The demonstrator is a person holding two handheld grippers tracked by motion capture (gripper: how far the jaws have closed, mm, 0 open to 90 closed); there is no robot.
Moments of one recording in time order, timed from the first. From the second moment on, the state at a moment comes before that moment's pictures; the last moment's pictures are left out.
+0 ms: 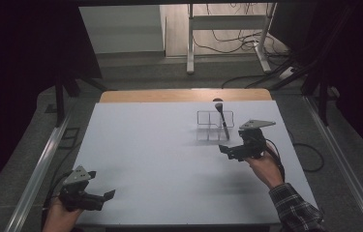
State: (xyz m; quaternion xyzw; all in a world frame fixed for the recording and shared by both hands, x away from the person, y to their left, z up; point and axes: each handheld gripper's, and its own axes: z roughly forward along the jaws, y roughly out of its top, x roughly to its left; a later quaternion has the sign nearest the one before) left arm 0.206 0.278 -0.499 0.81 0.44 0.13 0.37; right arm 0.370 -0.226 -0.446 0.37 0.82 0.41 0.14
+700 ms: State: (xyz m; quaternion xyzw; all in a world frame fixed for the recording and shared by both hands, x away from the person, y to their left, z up) left arm 0.206 0.278 -0.499 0.81 0.43 0.13 0.37; right arm 0.353 -0.229 -0.458 0.36 0.83 0.40 0.14
